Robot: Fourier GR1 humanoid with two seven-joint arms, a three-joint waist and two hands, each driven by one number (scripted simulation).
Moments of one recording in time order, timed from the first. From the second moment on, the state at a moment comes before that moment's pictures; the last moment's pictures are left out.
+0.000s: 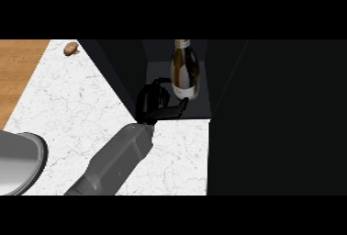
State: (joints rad) left arm -0.76 0.00 -0.49 -0.53 0.94 0.29 -0.71; right arm 0.06 -0.04 -0.06 -2.23 -0.22 0.28 0.30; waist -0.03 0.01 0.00
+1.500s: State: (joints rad) left arm -0.95 0.00 -0.41 -0.21 1.03 0.23 -0.79; right arm 0.06 -0.04 -0.03 -2.25 -0.20 0.29 0.30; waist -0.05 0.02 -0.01
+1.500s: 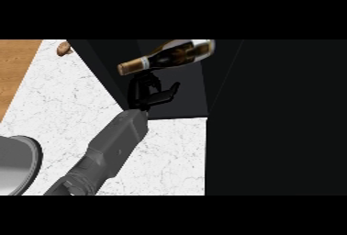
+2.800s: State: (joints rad) left arm -0.65 0.11 -0.59 -0.84 0.88 0.33 -0.71; right arm 0.07 -0.06 -0.05 -2.32 -0.21 0.25 0.38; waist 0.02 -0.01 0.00
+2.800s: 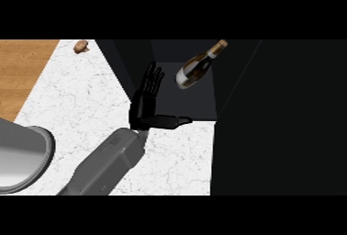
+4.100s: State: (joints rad) left arm 0.03 0.53 -0.63 -1.99 0.67 0.59 -0.45; right arm 0.10 -0.19 0.09 -2.39 -0.23 0.46 0.44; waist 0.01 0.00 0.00
